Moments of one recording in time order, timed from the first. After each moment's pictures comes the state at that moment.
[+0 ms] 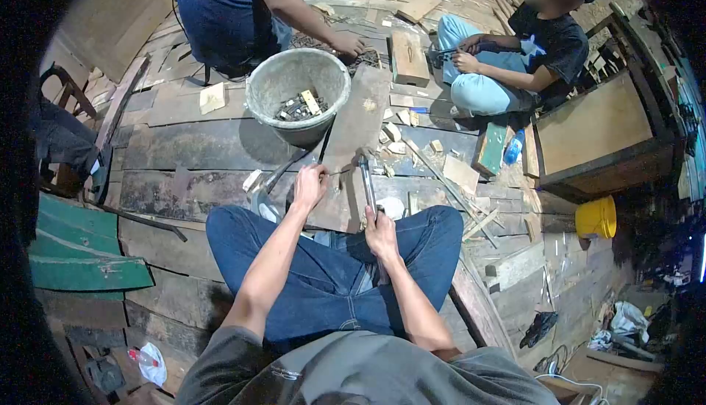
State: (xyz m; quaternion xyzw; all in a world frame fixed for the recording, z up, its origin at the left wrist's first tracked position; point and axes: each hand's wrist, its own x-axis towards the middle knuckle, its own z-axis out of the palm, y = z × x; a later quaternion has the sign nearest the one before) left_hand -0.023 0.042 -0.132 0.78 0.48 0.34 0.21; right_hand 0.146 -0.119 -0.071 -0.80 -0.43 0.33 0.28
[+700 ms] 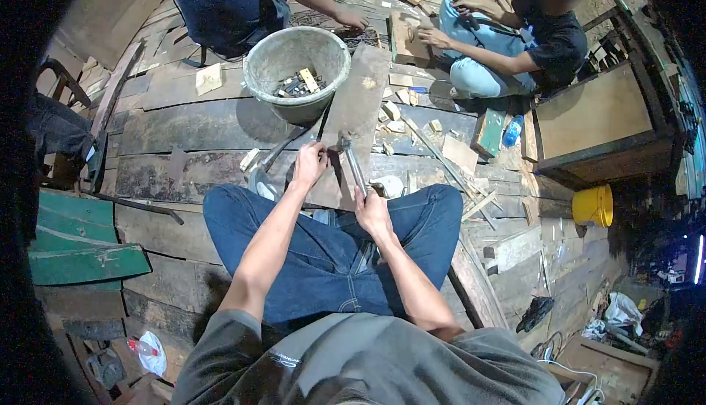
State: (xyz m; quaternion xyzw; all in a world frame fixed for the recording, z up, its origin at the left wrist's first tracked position) left_hand -0.022 0.042 -0.143 0.77 0.47 0.37 0.22; right_hand 0.130 -0.117 -0.078 -0.80 -0.49 0.26 0.22
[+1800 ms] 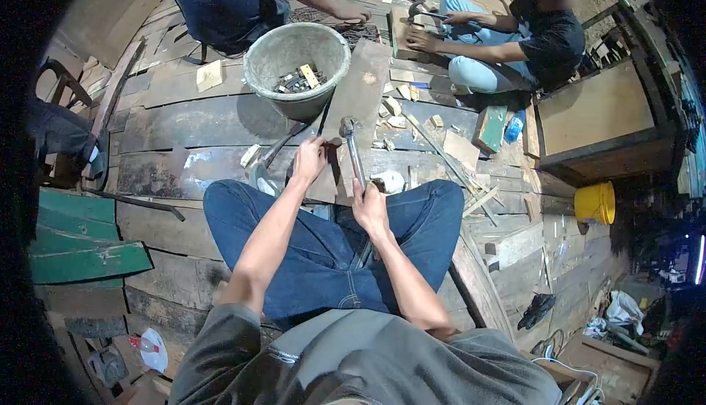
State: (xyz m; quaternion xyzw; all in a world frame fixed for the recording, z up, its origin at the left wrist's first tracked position) left_hand -0.021 0.040 -0.144 0.77 0.48 0.37 0.21; right_hand 0.117 -0.118 -0.052 -0.79 -0.46 0.29 0.27
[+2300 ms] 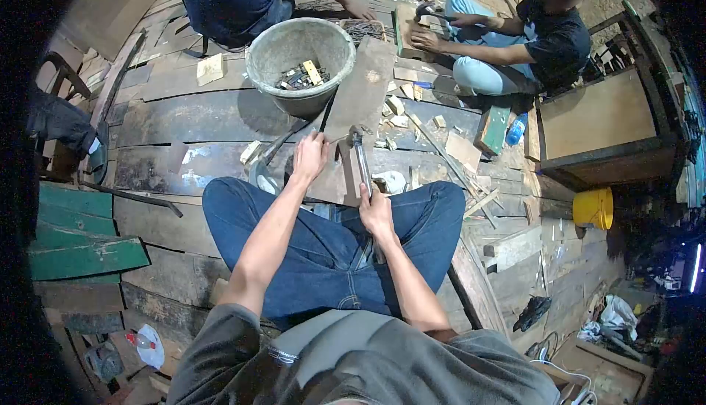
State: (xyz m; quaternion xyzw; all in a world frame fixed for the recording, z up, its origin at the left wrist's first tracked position) left_hand -0.022 0.038 -0.133 0.78 0.53 0.29 0.17; right_hand 0.135 -0.127 -0.096 -0.79 -0.48 0.27 0.28
